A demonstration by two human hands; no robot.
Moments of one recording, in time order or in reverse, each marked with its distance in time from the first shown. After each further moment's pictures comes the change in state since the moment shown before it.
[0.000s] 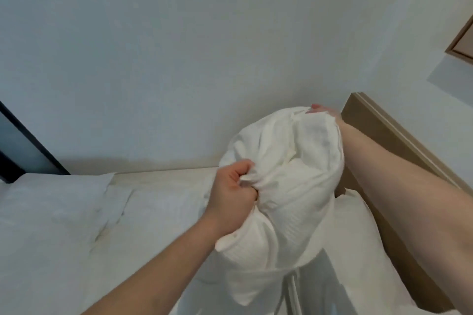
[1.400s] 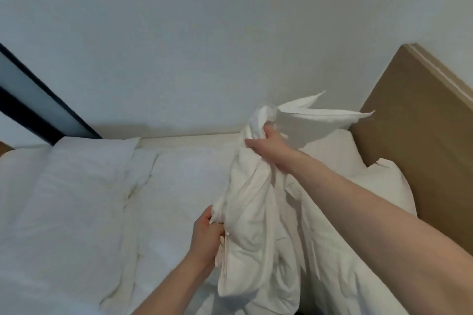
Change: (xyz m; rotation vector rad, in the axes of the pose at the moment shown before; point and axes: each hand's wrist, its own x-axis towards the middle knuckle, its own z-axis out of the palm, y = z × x) left_hand -0.117 -0.138 -0.065 -0.002 0.347 -0.737; right_hand -0.061 0.143 0.139 -0.330 -0.393 -0.089
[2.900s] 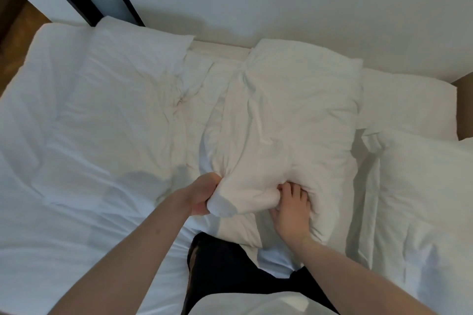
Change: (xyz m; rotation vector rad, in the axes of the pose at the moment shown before) left_hand 0.041 -0.092 -0.194 -0.103 -0.208 -0.663; right_hand -0.130 0.274 0.224 -0.991 -0.031 -0.131
